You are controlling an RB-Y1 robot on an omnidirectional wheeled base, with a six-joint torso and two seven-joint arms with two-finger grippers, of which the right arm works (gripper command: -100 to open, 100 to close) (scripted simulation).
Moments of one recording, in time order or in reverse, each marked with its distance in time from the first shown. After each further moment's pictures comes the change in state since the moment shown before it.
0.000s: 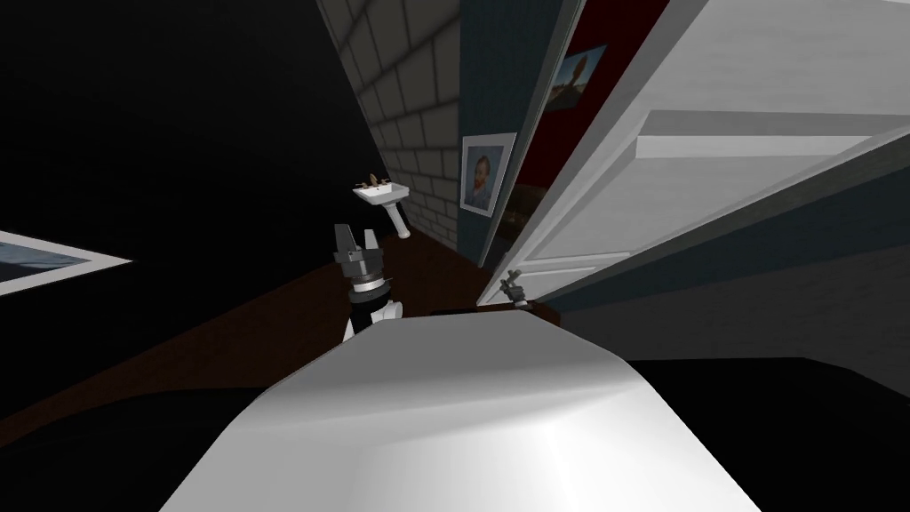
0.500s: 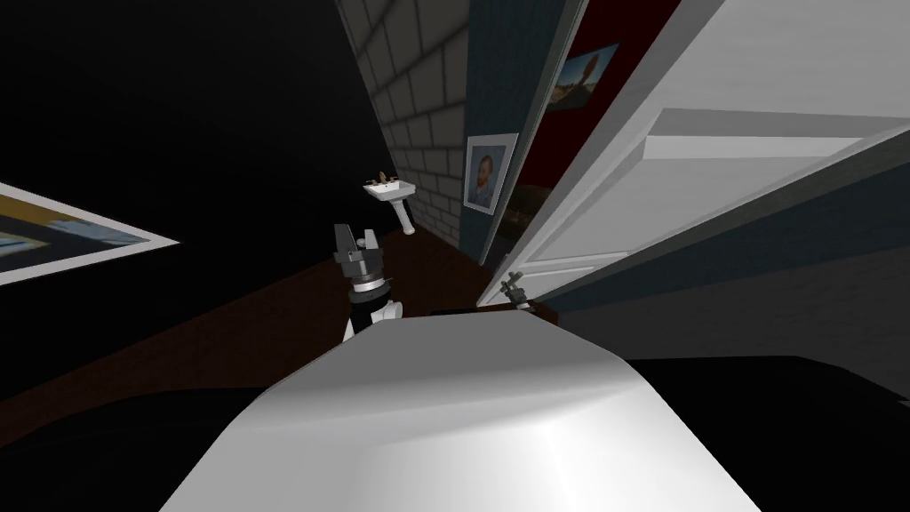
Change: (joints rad) arm 0.020 -0.017 0.012 0.011 0.014 -0.042 -0.020
